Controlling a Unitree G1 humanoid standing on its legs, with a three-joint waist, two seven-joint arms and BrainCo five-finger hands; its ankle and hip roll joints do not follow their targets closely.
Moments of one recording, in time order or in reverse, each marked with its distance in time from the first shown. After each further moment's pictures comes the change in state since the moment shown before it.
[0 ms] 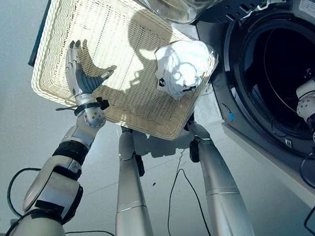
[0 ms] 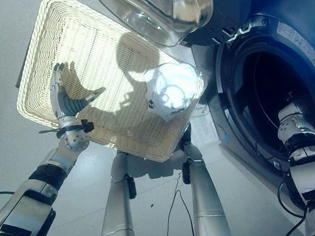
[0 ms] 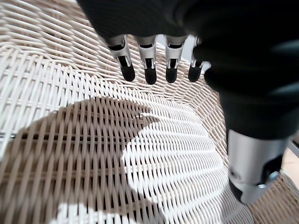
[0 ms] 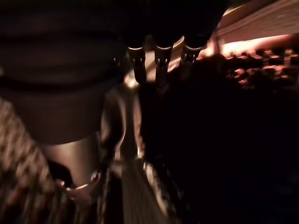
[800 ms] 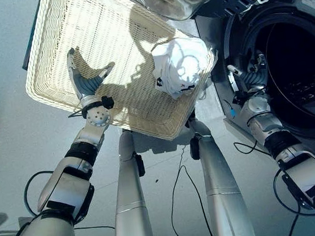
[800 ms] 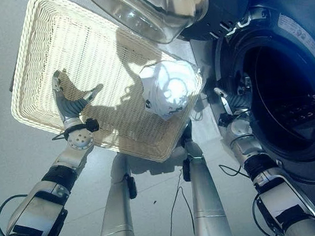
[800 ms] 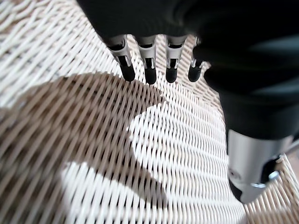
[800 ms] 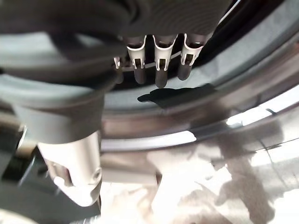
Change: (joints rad) left arm 0.050 -0.123 0.142 0.003 -0.229 -0.074 -0.039; right arm 0.243 0.280 0.124 -0.417 -0.443 0.008 0.074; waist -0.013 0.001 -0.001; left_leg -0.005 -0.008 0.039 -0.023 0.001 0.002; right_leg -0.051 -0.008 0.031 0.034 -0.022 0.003
